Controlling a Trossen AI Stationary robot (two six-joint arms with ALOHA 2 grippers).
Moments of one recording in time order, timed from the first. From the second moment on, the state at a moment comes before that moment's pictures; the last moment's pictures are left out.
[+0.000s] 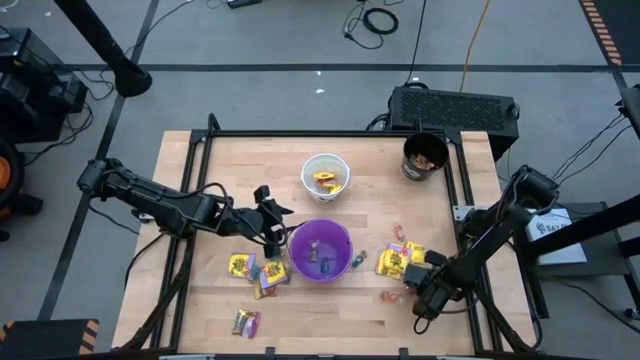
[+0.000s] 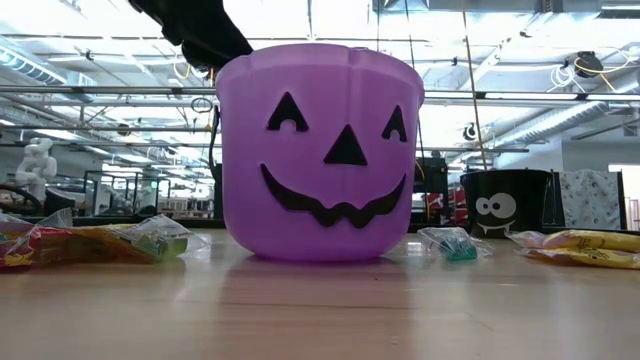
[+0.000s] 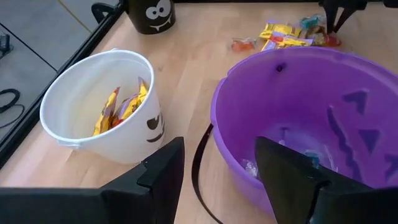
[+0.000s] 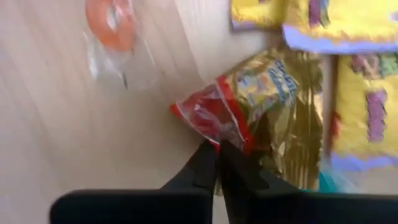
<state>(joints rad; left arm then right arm) -0.27 1.24 0.87 -0.27 -0.44 -0.20 0.86 1.51 0.73 -0.65 0.06 1.23</state>
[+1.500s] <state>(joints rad) -0.27 1.24 0.87 -0.24 -0.47 -0.20 0.69 0.97 0.85 -0.03 0.50 -0.26</state>
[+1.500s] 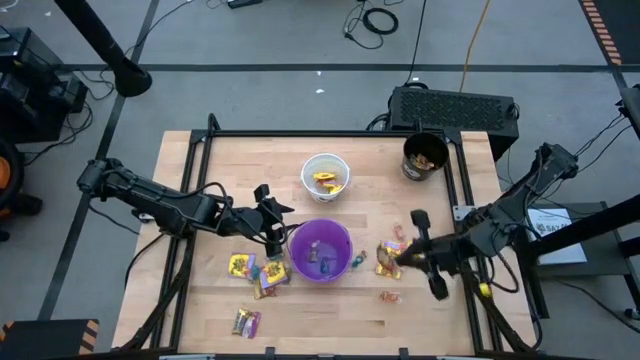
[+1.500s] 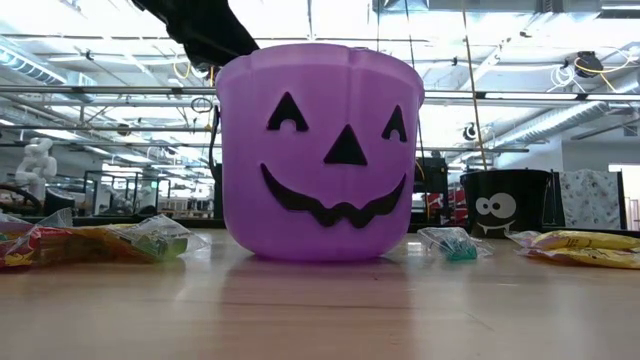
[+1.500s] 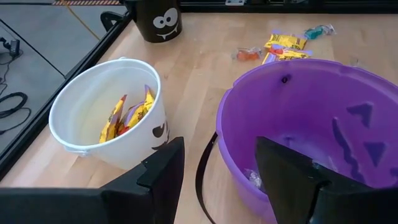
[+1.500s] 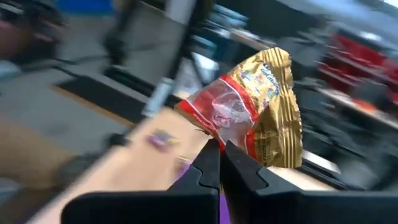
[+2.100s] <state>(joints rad) -0.27 1.24 0.87 -0.24 -0.47 -0.19 0.03 0.98 0.85 -0.62 1.18 0.26</state>
